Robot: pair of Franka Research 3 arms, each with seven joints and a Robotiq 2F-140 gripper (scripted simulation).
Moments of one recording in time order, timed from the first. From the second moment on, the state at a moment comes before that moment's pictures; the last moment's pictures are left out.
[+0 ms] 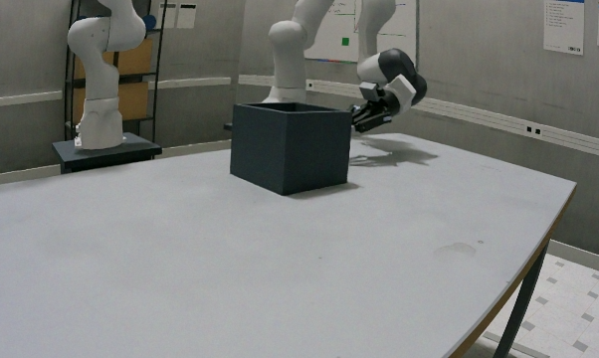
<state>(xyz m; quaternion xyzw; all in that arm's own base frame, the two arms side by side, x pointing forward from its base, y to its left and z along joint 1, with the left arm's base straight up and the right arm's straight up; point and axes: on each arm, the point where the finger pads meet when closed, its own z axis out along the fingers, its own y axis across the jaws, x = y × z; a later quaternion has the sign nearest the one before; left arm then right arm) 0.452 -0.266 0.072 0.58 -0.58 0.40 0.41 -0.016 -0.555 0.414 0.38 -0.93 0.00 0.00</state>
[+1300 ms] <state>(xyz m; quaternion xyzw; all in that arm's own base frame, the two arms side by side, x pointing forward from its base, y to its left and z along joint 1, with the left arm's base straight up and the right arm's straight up) 0.452 -0.265 0.062 0.58 -0.58 0.40 0.41 -0.016 -0.555 0.414 0.38 -0.93 0.00 0.00</state>
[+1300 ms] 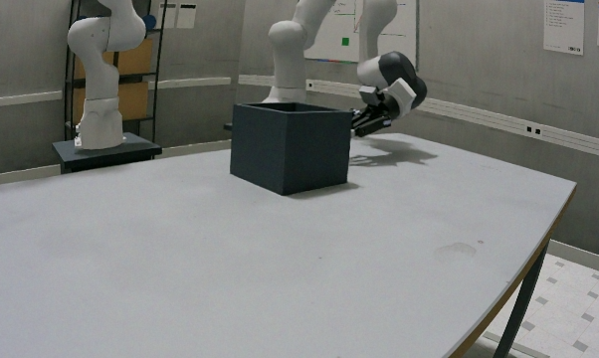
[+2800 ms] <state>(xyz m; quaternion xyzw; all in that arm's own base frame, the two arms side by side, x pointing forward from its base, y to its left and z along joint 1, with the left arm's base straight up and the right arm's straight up) 0.453 -0.258 0.062 0.58 -0.58 0.40 0.41 -0.016 -0.555 0.414 0.38 -0.93 0.00 0.00</state>
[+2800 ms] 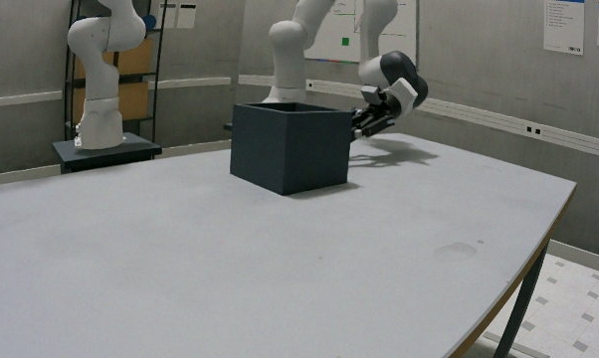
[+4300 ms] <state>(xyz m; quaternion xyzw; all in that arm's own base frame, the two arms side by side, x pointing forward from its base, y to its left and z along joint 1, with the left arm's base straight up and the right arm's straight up) 0.453 -0.195 0.085 0.58 -0.58 0.41 0.40 -0.016 -0.555 0.414 0.38 -0.93 0.00 0.00</state>
